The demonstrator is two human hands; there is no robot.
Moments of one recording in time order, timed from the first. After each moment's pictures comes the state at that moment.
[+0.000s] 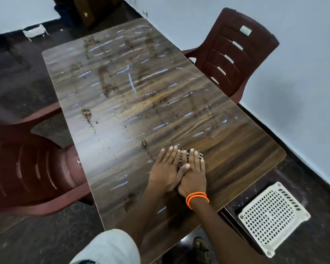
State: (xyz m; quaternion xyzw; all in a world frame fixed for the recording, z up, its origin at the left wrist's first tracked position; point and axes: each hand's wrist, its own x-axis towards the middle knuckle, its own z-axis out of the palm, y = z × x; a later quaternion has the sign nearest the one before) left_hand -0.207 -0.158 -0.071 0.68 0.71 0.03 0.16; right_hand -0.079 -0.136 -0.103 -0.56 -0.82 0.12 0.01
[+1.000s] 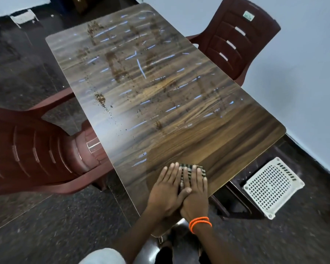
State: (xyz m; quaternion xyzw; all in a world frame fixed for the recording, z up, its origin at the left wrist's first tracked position) left_hand -0.222 -0.327 -0.067 0.71 0.67 0.04 0.20; right_hand -0.083 -0.312 -0.097 -0.59 -0.79 0.15 0.05
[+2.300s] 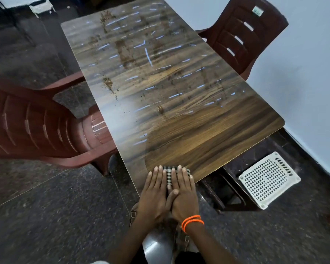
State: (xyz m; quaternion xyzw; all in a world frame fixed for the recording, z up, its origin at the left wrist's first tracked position) left_hand -0.190 -0.424 -0.071 0.63 0.75 0.04 0.21; right_hand -0.060 -0.375 -0.105 -0.49 -0.85 0.16 0.06
